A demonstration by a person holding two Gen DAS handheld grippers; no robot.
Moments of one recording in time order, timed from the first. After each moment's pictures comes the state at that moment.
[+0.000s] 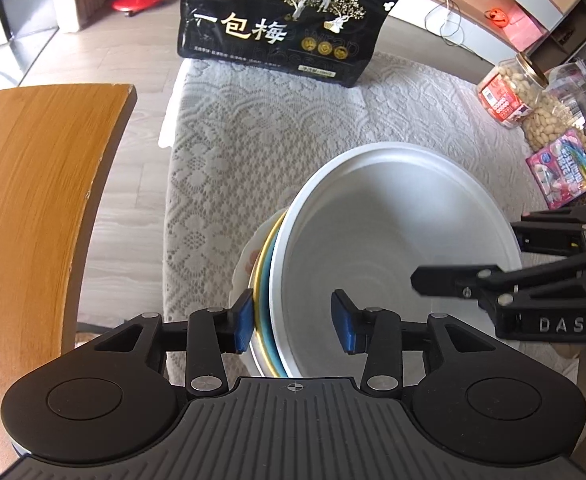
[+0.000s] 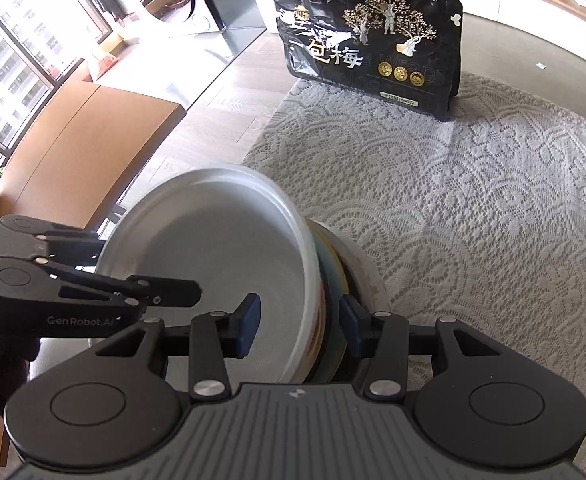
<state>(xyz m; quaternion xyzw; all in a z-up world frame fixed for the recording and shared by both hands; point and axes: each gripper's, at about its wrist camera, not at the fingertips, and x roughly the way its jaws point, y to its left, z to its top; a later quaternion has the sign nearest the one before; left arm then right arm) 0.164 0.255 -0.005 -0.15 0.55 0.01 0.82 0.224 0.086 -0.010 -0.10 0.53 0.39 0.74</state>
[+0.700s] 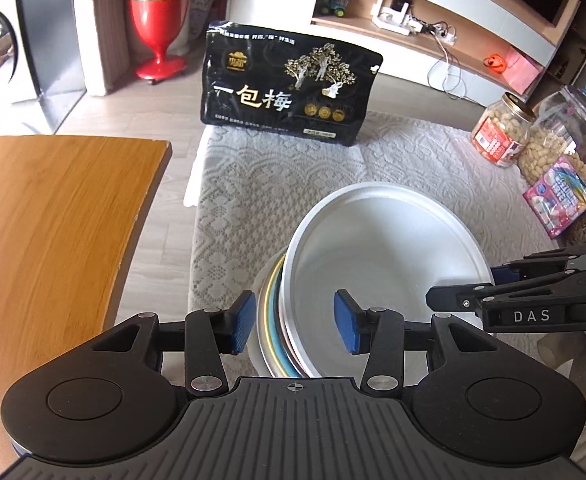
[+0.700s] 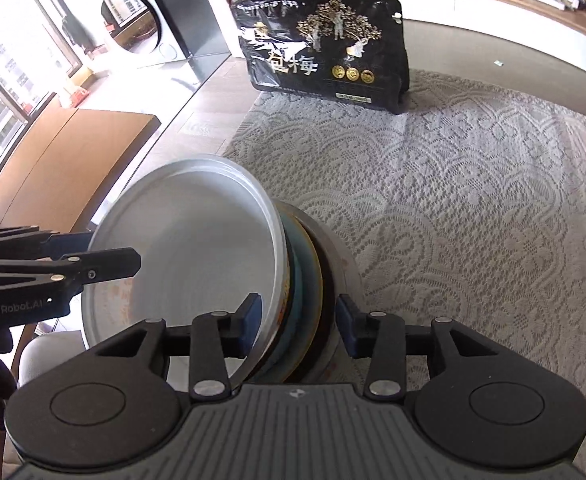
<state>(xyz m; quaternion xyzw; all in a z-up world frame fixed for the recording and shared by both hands) 0.119 0.235 0.030 -0.12 0.46 0.06 0.88 0.200 0.045 -0.017 -0.06 0.51 0.33 0.79</state>
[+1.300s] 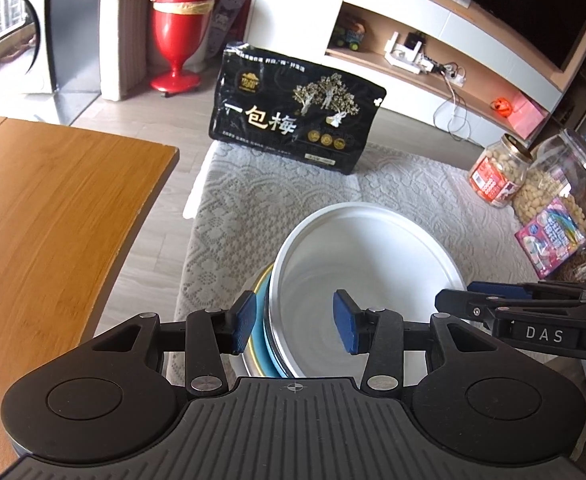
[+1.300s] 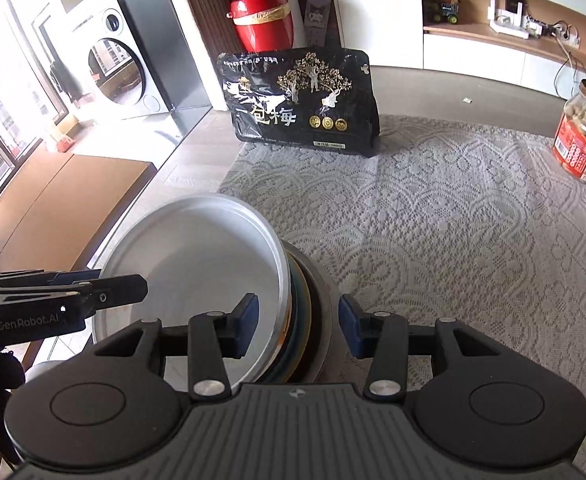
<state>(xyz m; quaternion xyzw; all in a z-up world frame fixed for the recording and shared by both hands) 0.095 0.229 0.037 -0.16 0.40 0.08 0.90 0.167 0.024 0.013 -0.03 0.43 0.31 0.85</state>
